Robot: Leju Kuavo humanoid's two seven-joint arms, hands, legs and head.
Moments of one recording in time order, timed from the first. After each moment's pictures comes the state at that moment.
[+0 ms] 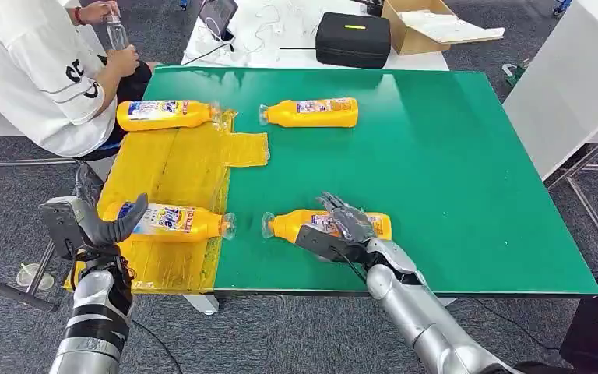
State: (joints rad) left arm -0.37 -0.17 0.15 -0.89 -0.10 0.13 -0.70; right arm -0.46 -0.04 0.51 -0.90 0.71 -0.04 -0.06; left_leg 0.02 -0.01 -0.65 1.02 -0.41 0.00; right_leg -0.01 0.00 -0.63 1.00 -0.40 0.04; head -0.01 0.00
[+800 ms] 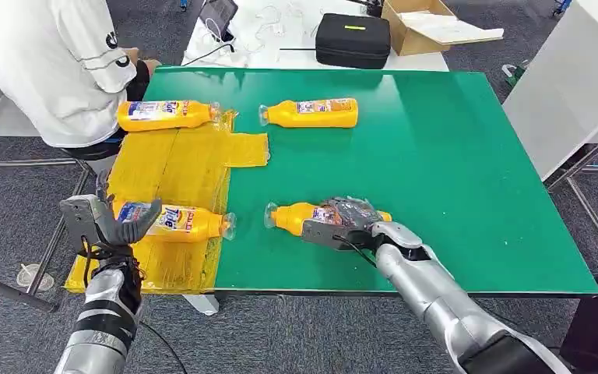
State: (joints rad) left arm -0.41 -0.18 0.15 -0.77 -0.11 0.11 -0.70; right arm -0.60 -0.11 0.65 -0.77 0.69 0.12 -0.06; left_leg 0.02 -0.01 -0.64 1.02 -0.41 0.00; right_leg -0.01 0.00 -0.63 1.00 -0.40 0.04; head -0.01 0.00
